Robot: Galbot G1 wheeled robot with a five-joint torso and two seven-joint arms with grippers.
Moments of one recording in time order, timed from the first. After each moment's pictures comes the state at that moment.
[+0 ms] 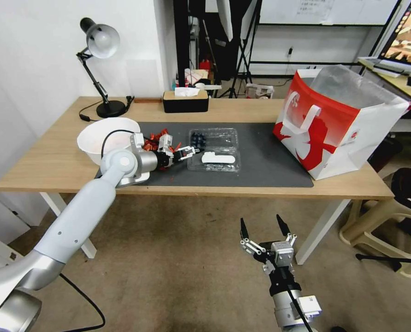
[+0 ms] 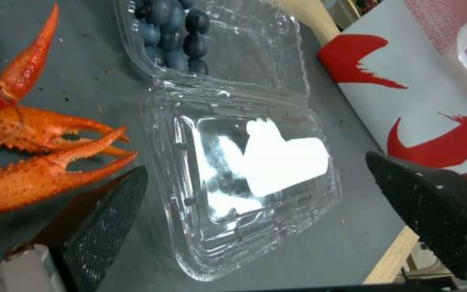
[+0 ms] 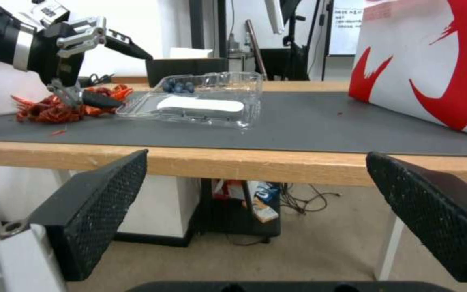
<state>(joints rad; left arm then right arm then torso) 0.49 -1.03 0.00 -1.45 -1.50 0.74 -0.07 -1.78 1.51 0.38 2.09 -0.03 0.27 0.02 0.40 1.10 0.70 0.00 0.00</state>
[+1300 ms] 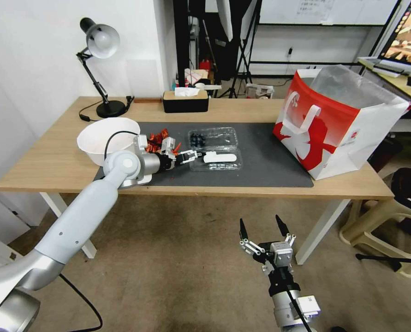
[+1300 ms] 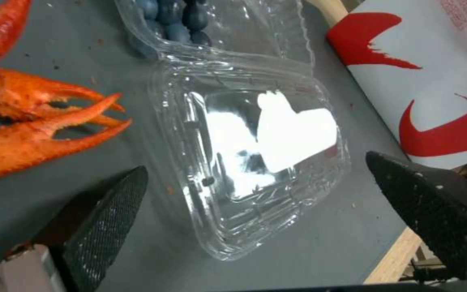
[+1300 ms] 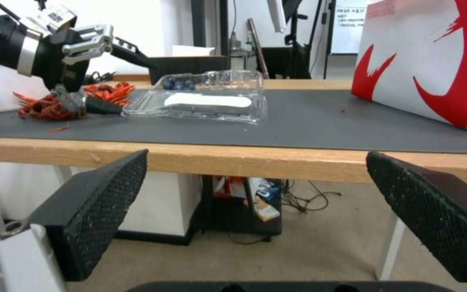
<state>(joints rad) 0.49 -1.03 0.04 -1.46 -1.50 0.74 -0.10 -1.77 1.51 0.38 2.08 -0.03 0.27 0.02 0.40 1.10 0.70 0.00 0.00</state>
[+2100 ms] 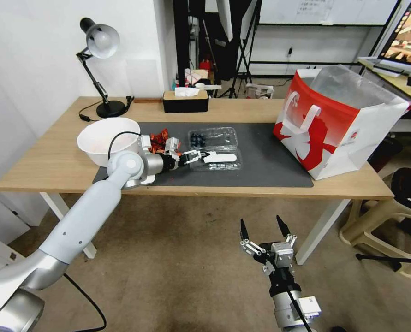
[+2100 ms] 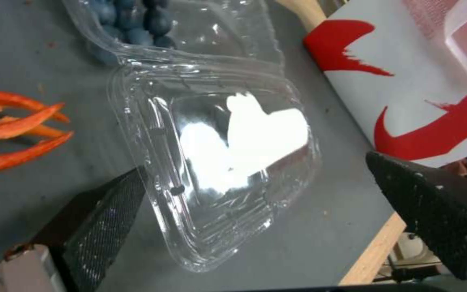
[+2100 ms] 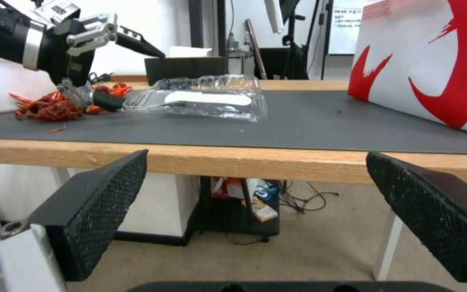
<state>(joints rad) 0.49 -1.05 0.03 -1.46 -1.52 0.74 -0.08 -1.78 1.51 0.38 2.09 -0.04 0.28 0.02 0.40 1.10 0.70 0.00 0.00</state>
